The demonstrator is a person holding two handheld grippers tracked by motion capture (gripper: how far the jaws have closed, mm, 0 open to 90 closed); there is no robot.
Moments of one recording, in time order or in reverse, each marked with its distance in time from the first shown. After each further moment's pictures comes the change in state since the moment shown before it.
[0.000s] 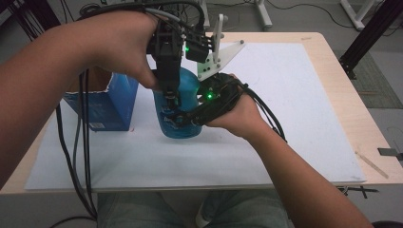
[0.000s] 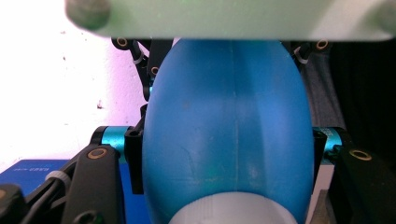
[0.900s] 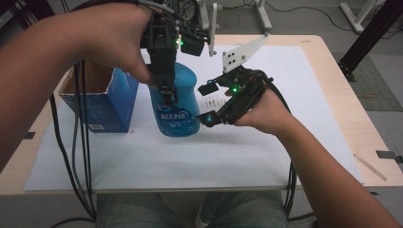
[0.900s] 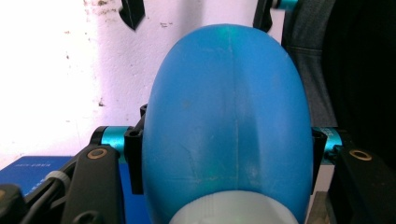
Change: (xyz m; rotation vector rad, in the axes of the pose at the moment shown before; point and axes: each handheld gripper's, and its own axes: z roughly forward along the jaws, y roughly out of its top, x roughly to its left) left arm 0.002 -0.006 -0.015 -0.021 -0.005 -0.011; right arm -0.012 -0.012 -0.048 0.092 -0.046 0.082
